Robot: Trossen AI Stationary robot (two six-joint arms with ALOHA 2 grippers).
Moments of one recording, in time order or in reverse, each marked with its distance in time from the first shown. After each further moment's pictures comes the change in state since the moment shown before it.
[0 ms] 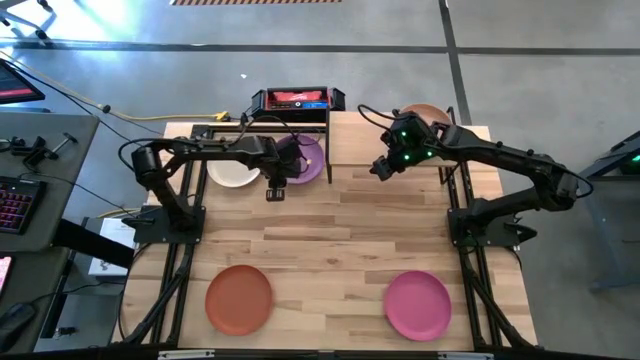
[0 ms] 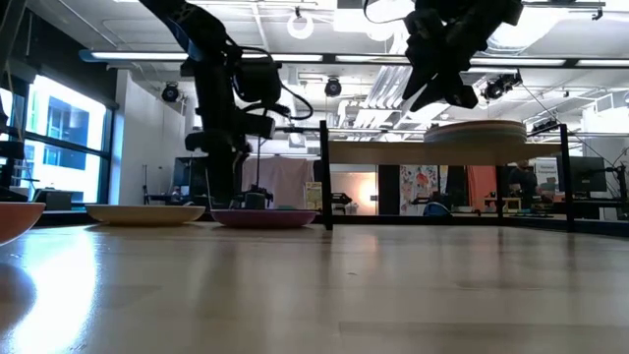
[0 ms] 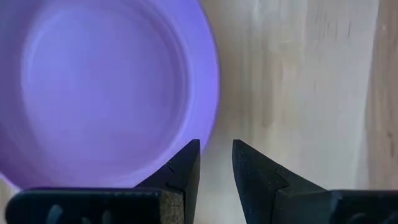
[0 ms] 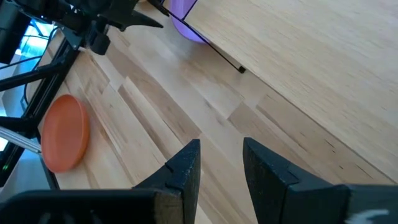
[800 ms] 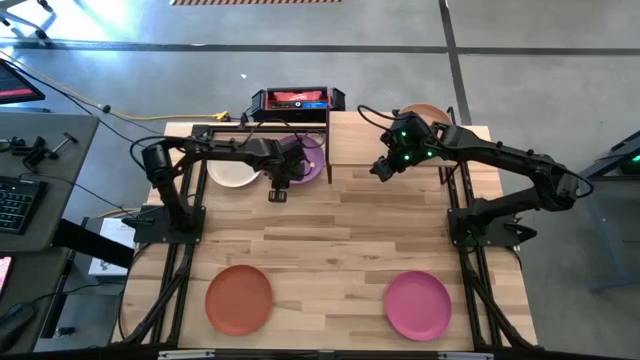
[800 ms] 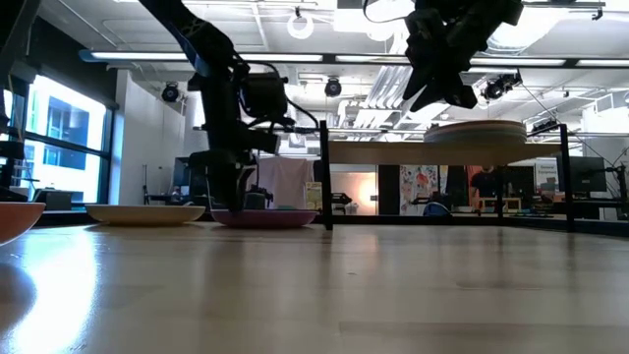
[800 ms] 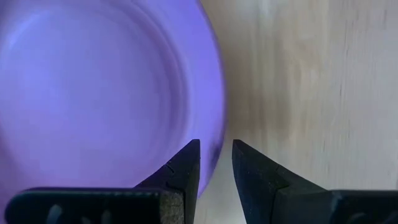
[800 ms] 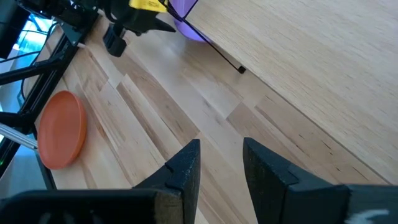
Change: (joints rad) left arm -0.001 0.084 0.000 0.060 -0.010 0.056; right arm 0.000 0.000 0.000 -0.002 0.001 -0.026
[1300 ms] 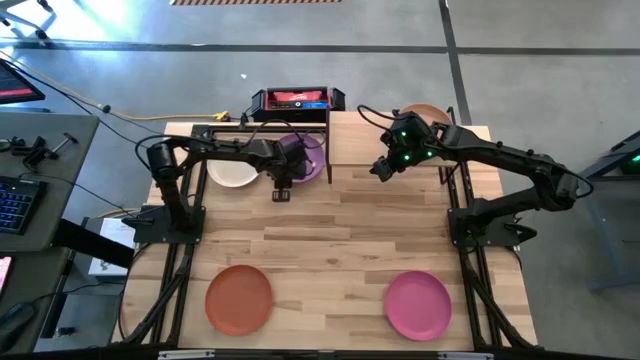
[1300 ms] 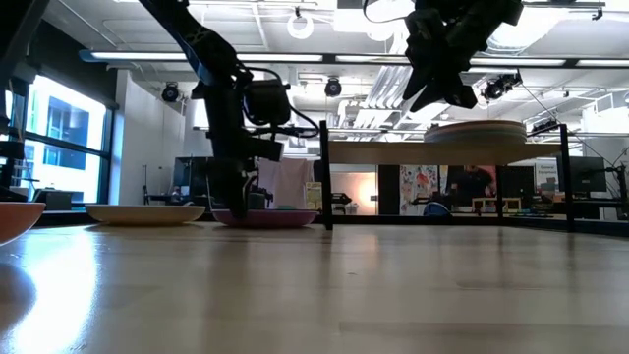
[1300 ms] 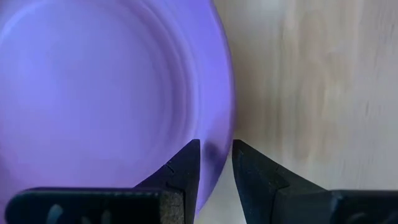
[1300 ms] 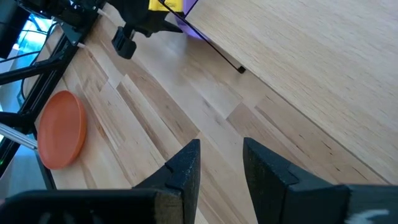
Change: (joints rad) left arm 0.006 0.034 0.000 0.047 -0.015 -0.054; right arm 0.000 0.000 0.000 0.000 0.000 0.000
